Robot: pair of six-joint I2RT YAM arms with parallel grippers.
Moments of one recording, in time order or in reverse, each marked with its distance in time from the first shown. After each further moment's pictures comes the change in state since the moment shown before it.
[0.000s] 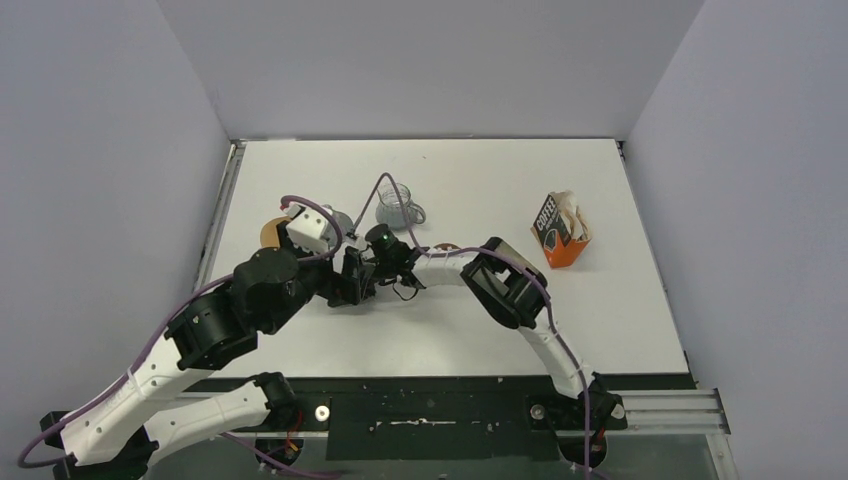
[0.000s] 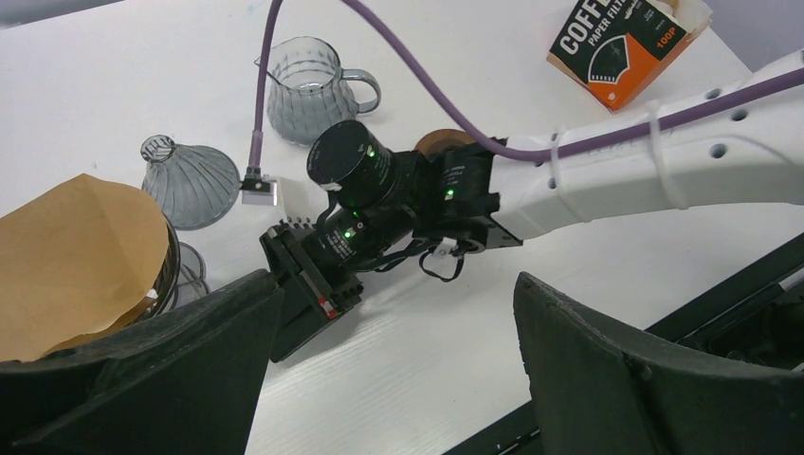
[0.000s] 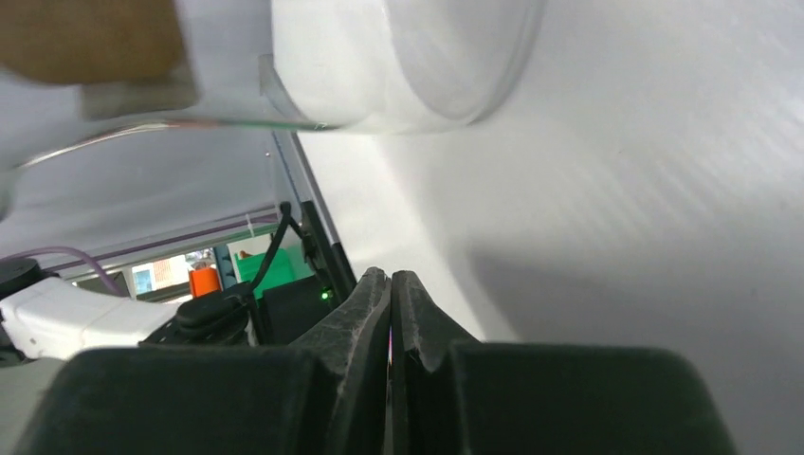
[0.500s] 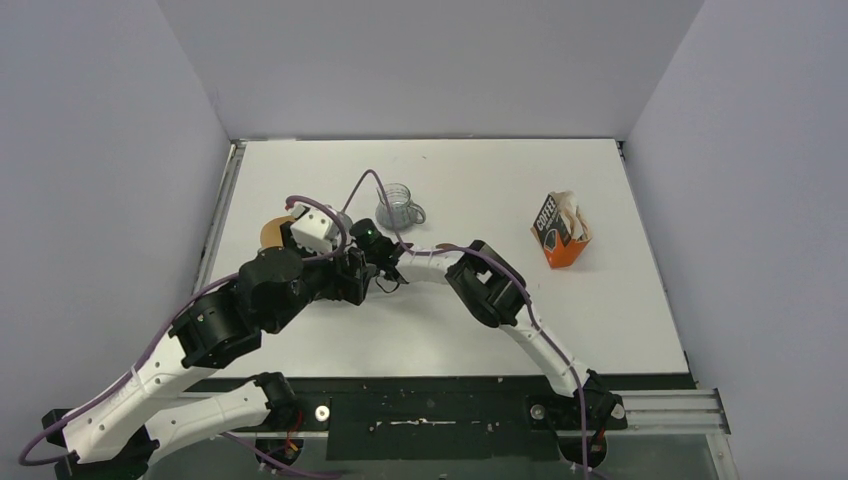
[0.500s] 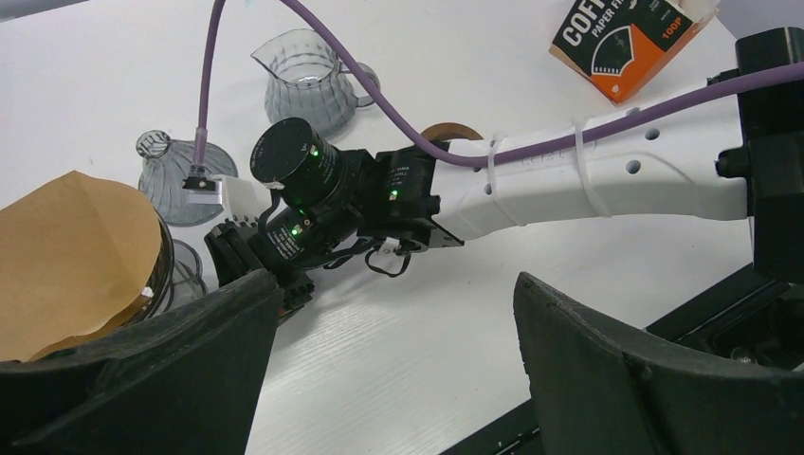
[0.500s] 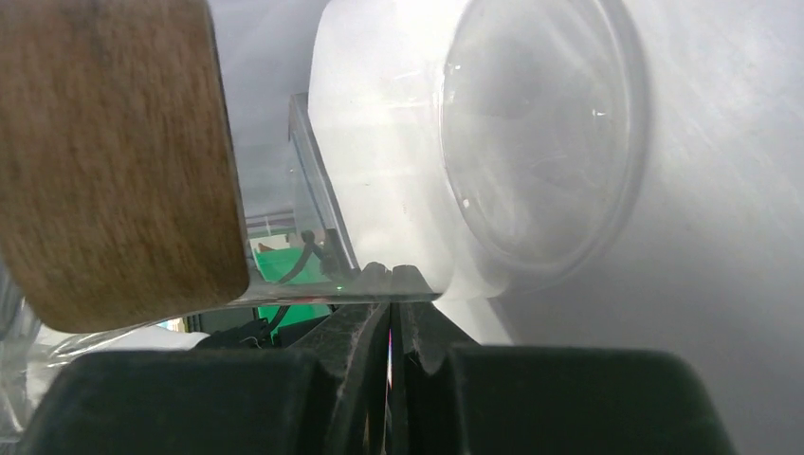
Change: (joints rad) left arm -0.002 0.009 -0.010 0.006 0.000 -0.001; right arm 0.014 0.152 0.249 -0.003 -0.048 0.026
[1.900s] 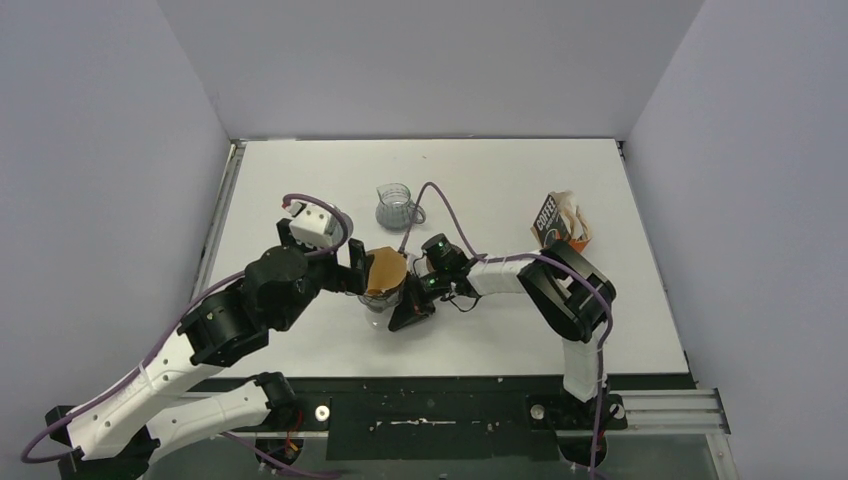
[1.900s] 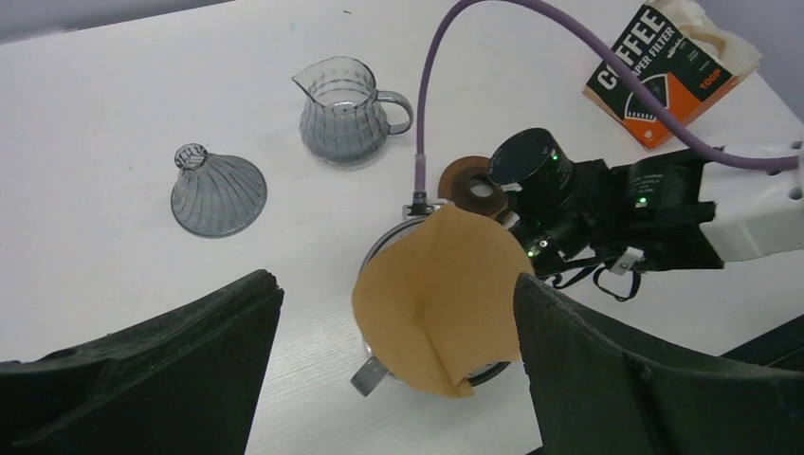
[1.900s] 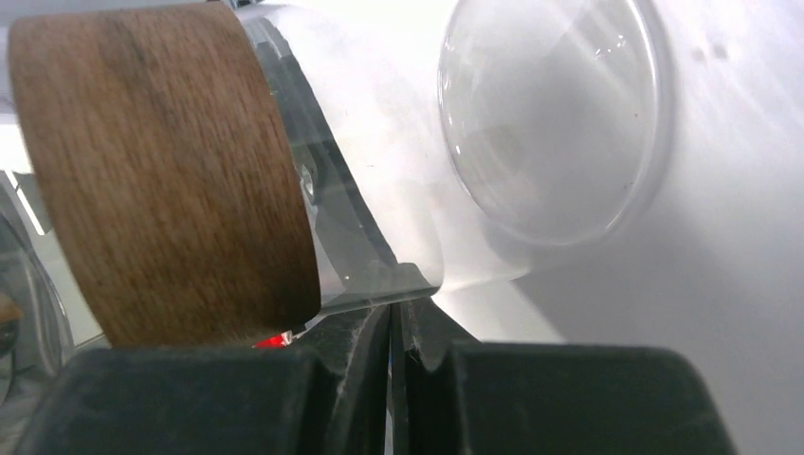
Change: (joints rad) left arm 0.000 0.005 -0.048 0.077 -0.109 -0.005; right arm -0.152 -0.597 -0.829 -0.156 -0.127 -0.357
